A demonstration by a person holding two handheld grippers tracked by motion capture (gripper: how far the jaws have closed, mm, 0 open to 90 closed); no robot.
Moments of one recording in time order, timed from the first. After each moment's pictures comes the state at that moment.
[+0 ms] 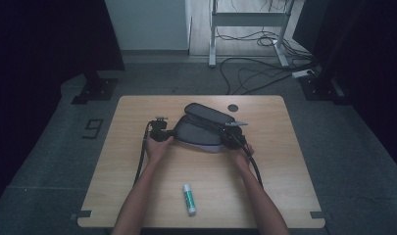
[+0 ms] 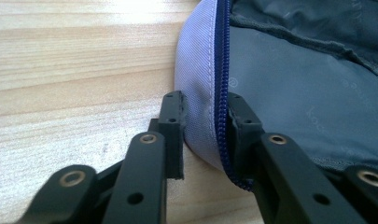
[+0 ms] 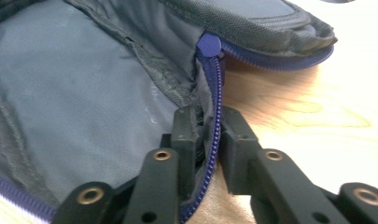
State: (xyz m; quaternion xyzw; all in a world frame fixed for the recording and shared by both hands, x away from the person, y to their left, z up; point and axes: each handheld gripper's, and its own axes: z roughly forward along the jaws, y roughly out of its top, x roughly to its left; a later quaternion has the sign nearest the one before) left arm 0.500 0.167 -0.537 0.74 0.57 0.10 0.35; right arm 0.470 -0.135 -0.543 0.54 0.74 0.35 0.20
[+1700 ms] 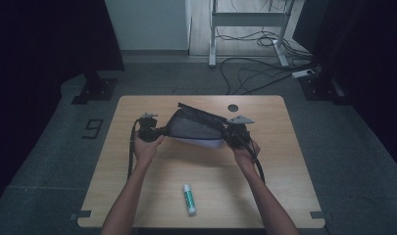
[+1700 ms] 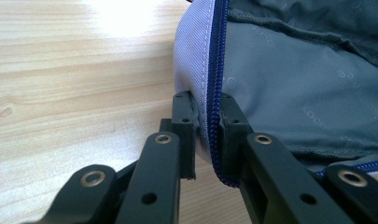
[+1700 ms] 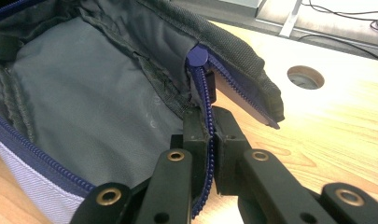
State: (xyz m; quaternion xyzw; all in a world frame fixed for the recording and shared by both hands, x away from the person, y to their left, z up) left arm 0.452 0.189 -0.470 0.73 0.54 0.11 0.40; right arm 0.423 -0.132 -0.464 0.47 0.74 0.41 0.24
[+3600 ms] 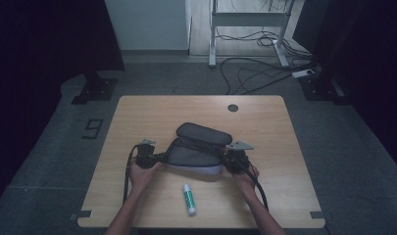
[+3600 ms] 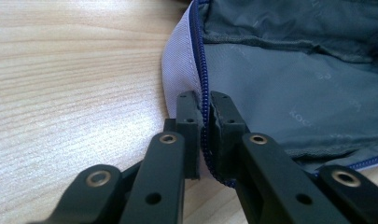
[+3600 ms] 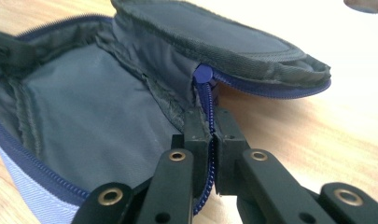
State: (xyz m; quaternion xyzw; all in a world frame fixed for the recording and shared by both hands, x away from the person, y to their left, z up) left arm 0.391 0.202 -0.529 0.75 0.53 0.06 0.39; right arm 0.366 -0.133 -0.522 0.47 0.76 0.41 0.19
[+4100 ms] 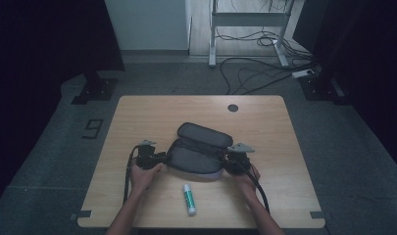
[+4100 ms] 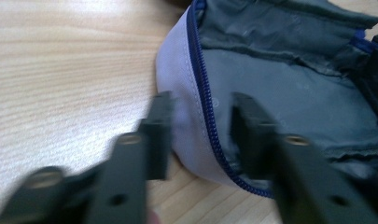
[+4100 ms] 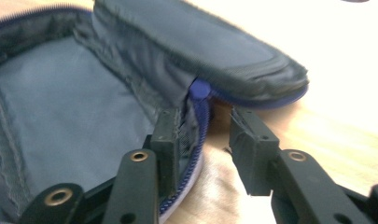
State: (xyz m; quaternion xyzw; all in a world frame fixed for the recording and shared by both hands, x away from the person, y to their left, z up) left arm 0.388 0.200 -0.527 0.75 0.52 0.06 0.41; right arm 0.367 -0.140 -0.533 0.48 0.75 0.41 0.22
